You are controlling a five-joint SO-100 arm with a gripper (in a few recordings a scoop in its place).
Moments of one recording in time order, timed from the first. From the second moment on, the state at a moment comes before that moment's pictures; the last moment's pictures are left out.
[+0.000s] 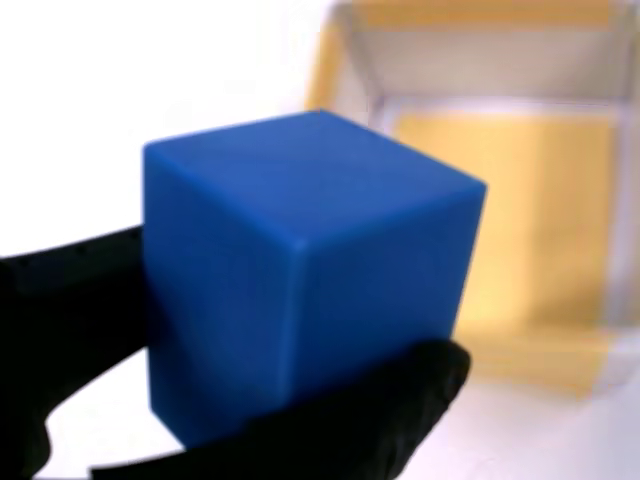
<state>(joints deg) -18.1 75.2 81.8 29.8 -109.2</state>
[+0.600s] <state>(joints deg) -20.7 51.3 65.1 16.1 -104.2</state>
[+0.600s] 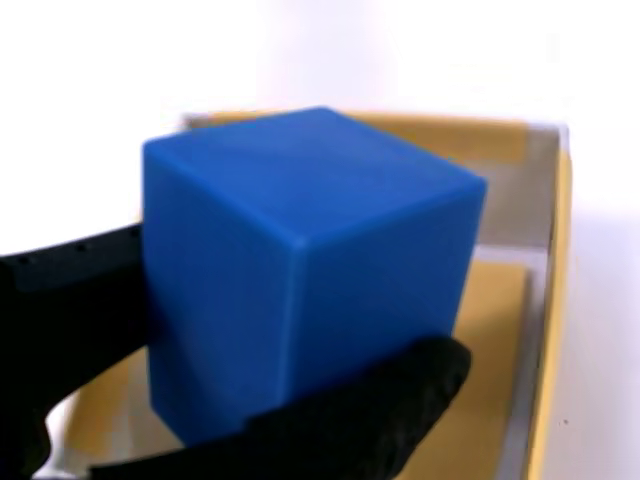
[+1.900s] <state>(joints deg) -12.2 89.9 93.7 18.5 -104.4</state>
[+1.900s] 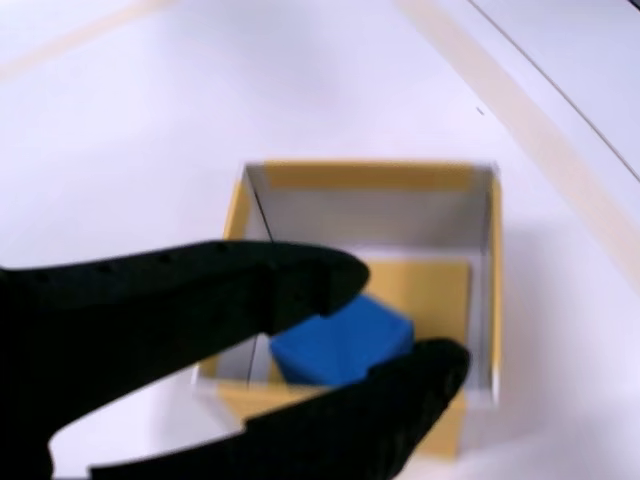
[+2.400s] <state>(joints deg) 3.4 139.8 137.7 30.3 -105.6</state>
